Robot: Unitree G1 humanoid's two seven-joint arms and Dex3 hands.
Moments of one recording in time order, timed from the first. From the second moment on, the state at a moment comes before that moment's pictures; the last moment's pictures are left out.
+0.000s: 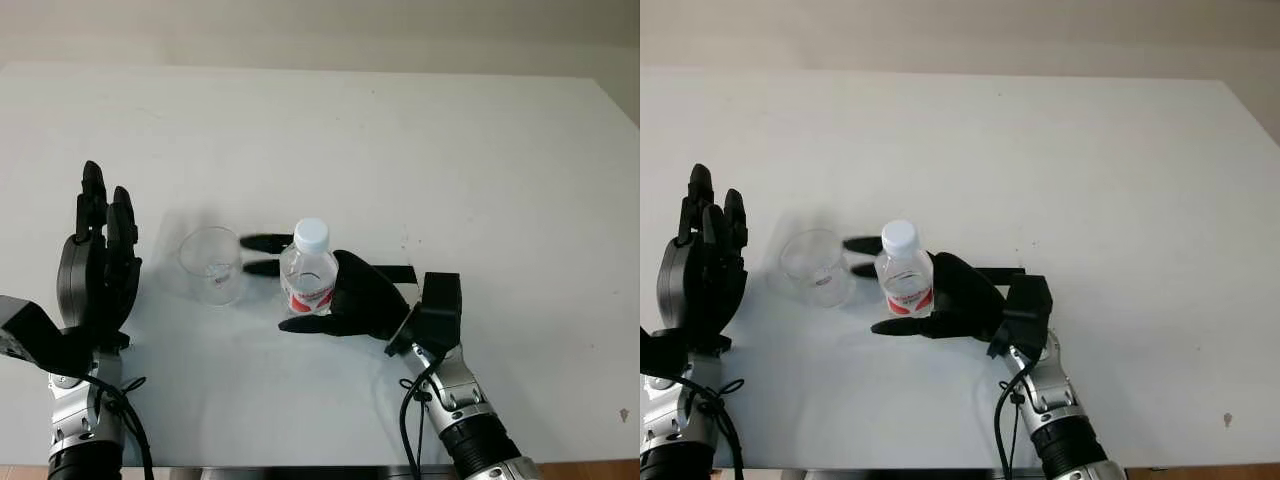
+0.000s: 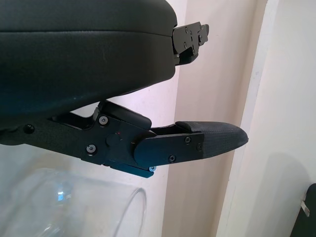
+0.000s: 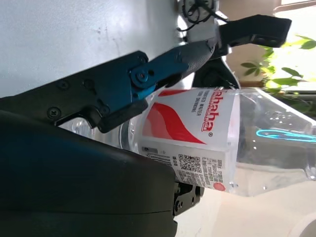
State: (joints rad) left arm -0.21 0.23 0.38 0.31 -0.40 -0.28 -0.33; right arm -0.31 -0.07 0.21 0.40 0.07 -0.29 0.66
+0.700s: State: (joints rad) left arm -0.21 0.23 0.38 0.32 -0.41 -0.28 -0.34; right arm -0.31 -0.07 0.21 0.45 -0.12 -0.46 0.32
